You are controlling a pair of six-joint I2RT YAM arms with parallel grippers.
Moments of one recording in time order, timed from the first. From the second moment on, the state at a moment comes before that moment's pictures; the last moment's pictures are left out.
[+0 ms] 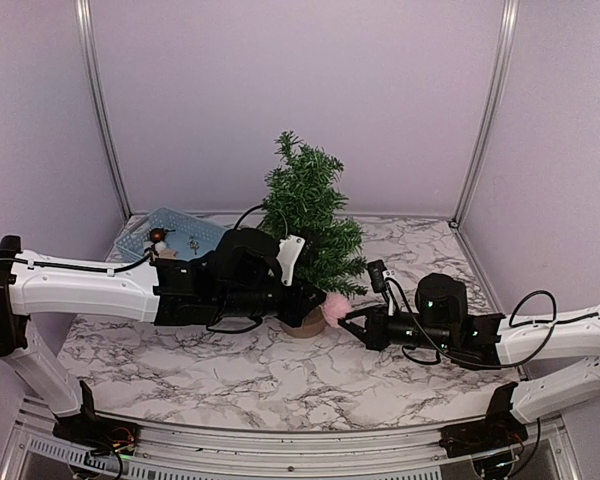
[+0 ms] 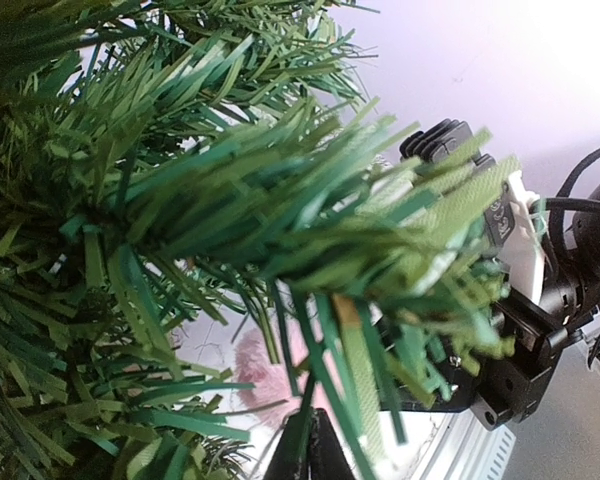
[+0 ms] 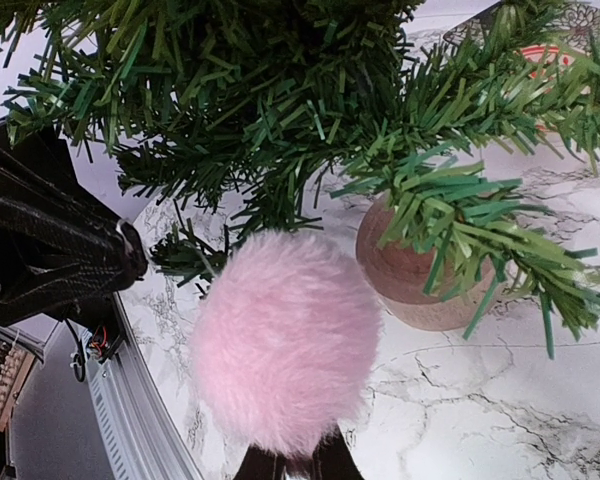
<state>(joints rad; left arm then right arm) -1.15 1.61 1.18 -0.05 -0.09 -0.46 0.92 1.14 0.46 0.34 -0.14 0.57</state>
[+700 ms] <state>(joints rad) -1.15 1.63 1.18 -0.06 -0.14 -0.44 0.92 1.14 0.46 0.34 -0.14 0.57</state>
